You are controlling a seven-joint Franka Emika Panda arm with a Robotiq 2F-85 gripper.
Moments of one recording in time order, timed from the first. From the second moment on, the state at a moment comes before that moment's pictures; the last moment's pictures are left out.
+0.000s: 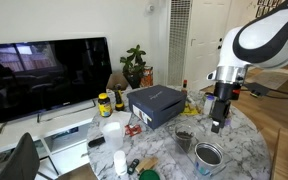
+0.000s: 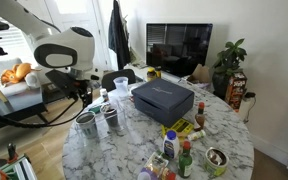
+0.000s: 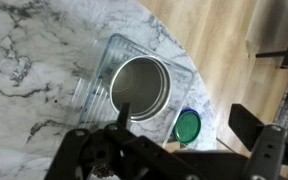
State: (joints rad) arm 0.16 -0.29 0.15 -2.74 0.69 2.35 -0.31
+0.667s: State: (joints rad) arm 0.15 -0.56 0.13 -2.74 0.67 2.29 0.02
